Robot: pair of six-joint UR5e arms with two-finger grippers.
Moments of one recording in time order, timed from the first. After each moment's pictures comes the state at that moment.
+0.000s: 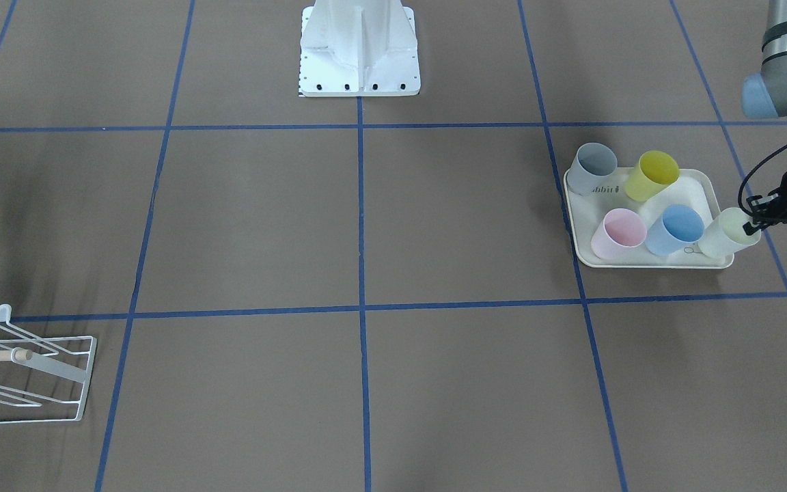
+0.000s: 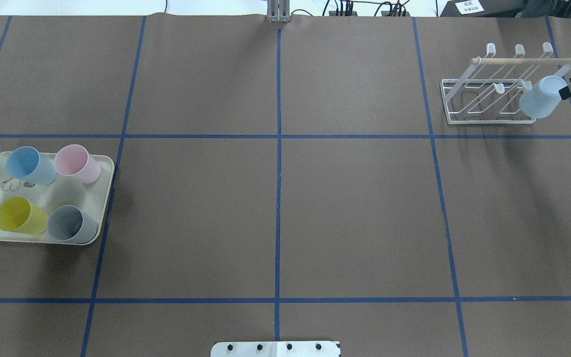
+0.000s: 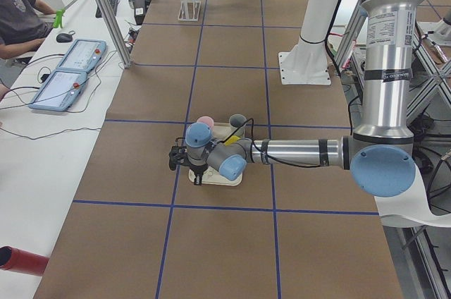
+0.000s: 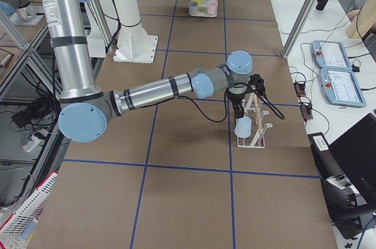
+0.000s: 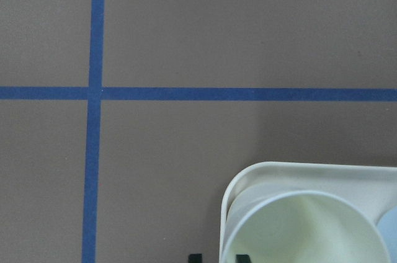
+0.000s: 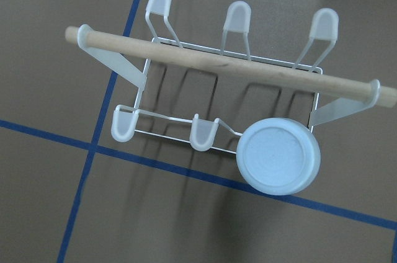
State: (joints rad) left arm -1.18 -1.54 -1.49 -2.19 -2.26 -0.63; right arm 1.36 -1.43 1.74 -1.43 2.39 0.24
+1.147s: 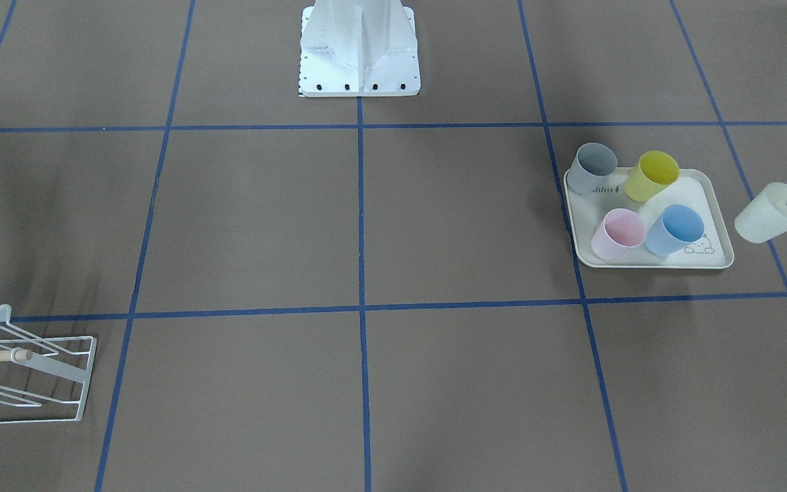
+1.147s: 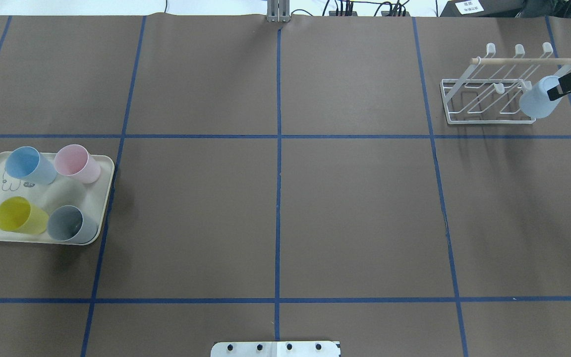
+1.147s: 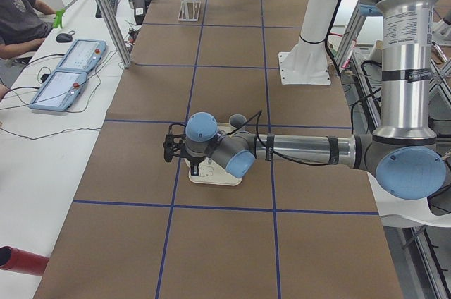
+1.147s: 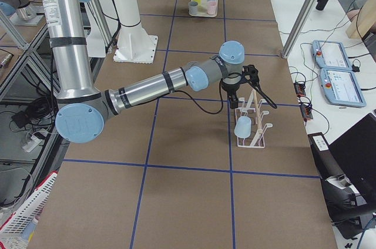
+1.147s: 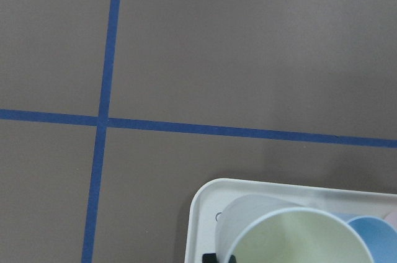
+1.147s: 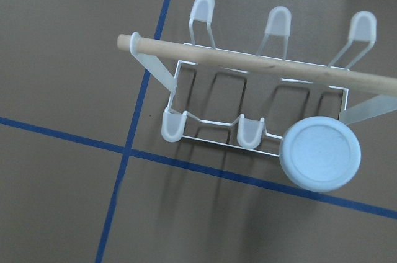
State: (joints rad) left arm -1.37 -1.50 -1.65 -2.18 -2.42 -0.71; right arm 1.31 -1.44 1.84 -1.42 2.39 0.38
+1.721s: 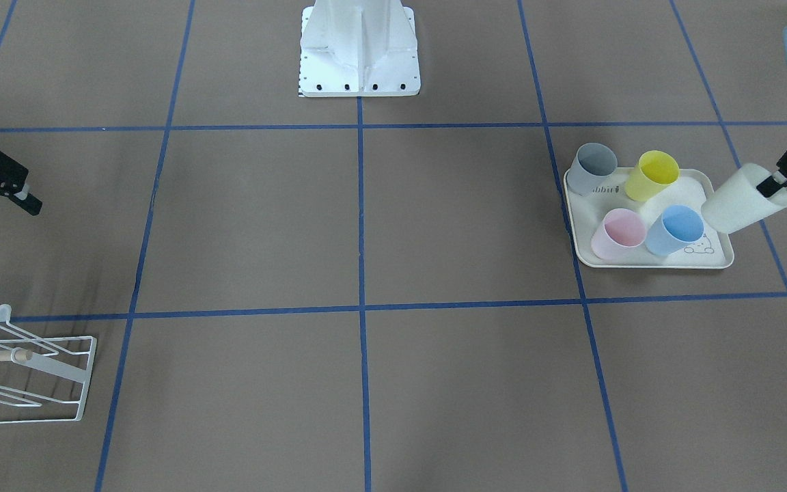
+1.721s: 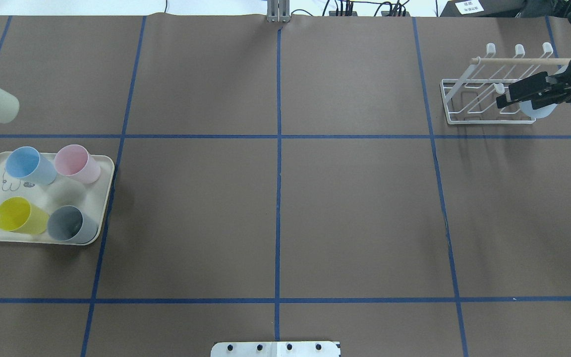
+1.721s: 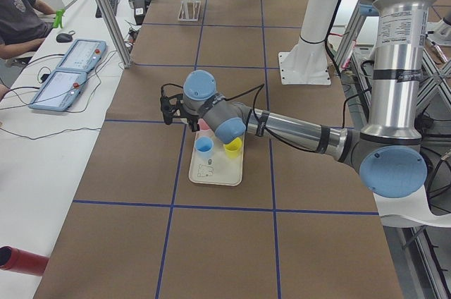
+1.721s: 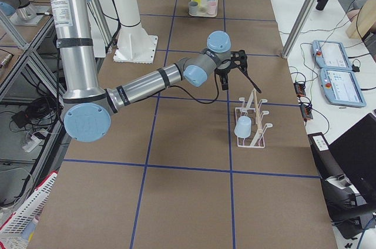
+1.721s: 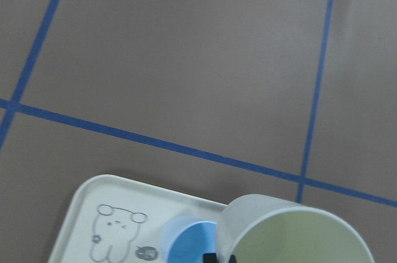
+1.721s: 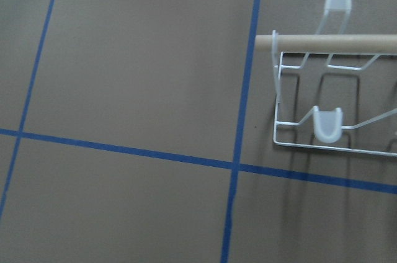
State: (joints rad) left arm -1.34 -1.61 -1.81 -2.21 -2.54 -1.22; right arm 1.16 -1.46 1.87 -1.08 2.38 0.83
